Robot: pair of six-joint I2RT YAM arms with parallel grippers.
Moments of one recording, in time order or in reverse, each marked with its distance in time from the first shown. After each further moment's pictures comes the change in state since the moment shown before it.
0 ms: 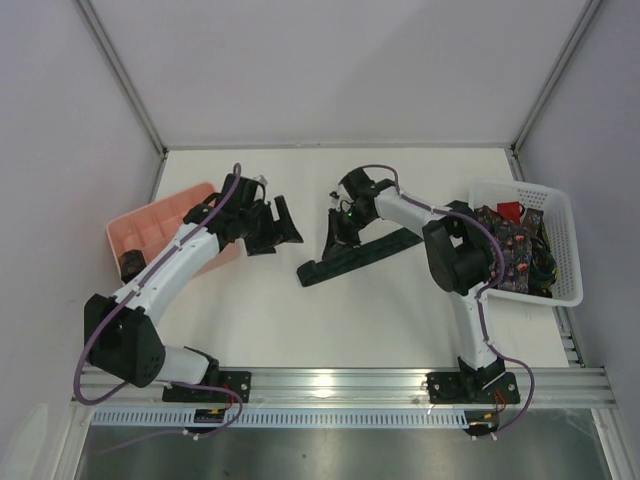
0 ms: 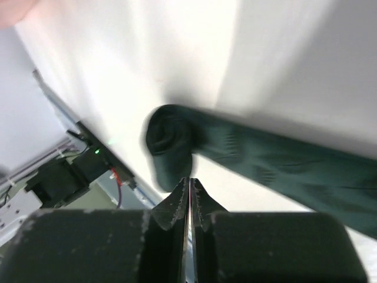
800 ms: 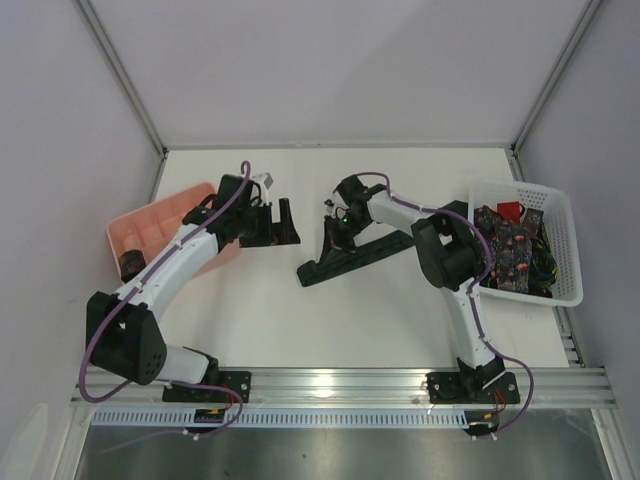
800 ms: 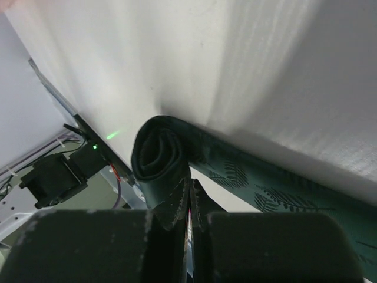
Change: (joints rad) left arm 0.081 -0.006 -0.060 0.087 0.036 0.274; right arm 0.024 0.085 0.068 -0.009 -0.059 -0.015
